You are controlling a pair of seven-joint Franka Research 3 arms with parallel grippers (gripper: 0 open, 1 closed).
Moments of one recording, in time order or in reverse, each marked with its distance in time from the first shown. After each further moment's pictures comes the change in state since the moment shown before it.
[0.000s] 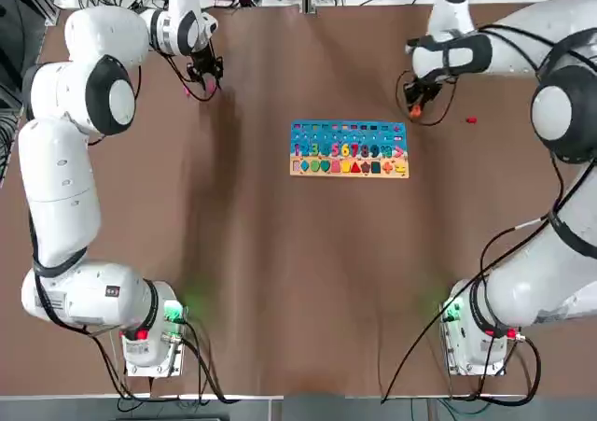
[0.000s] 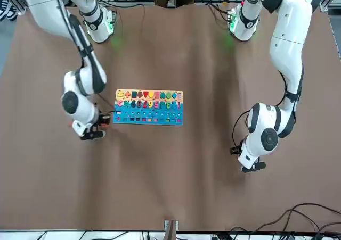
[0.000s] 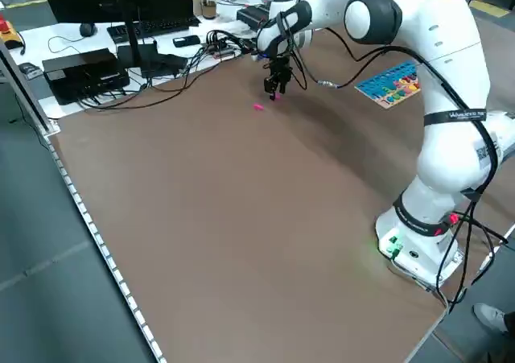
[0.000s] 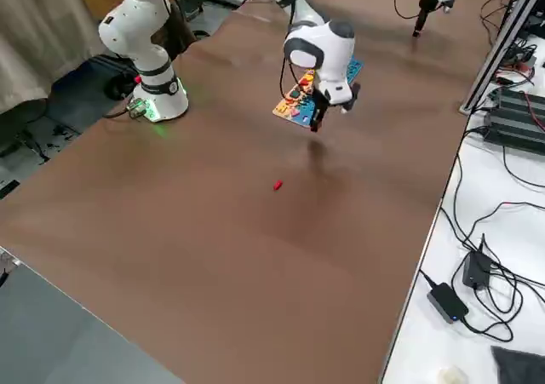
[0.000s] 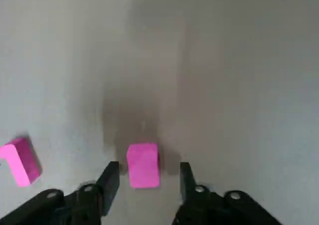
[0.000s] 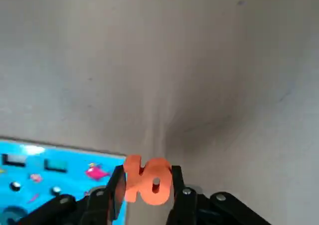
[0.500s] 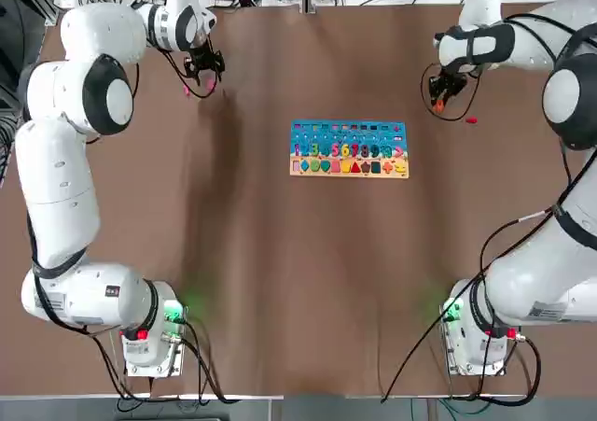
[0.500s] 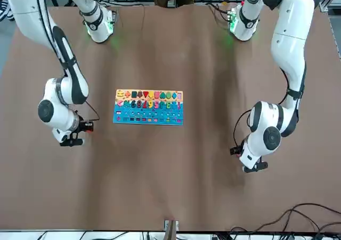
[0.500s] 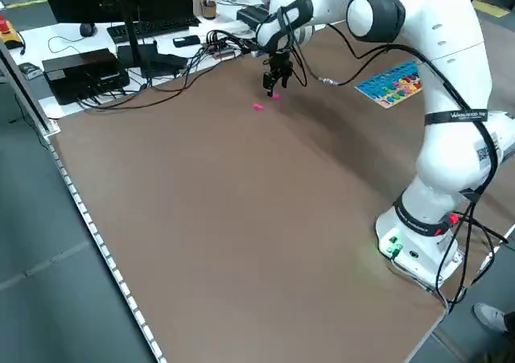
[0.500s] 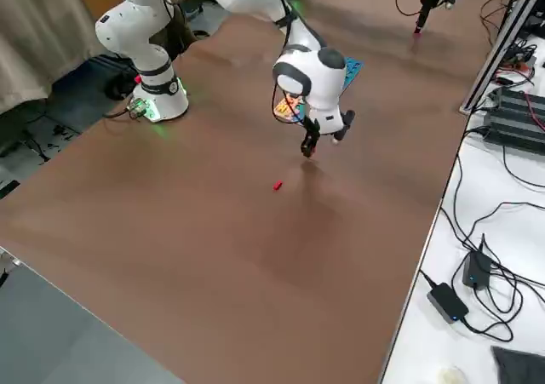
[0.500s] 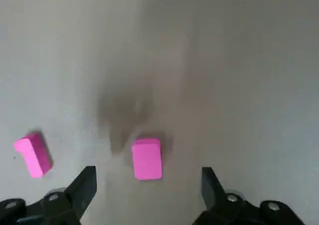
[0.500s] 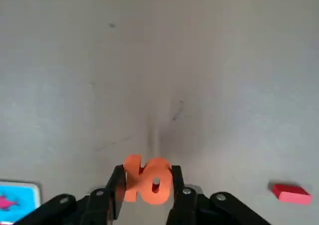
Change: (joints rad) left arm 0.000 -0.016 0.001 -0.002 0.000 -0.018 -0.005; right arm -0.178 0.041 -0.005 0.048 0.000 0.016 -0.114
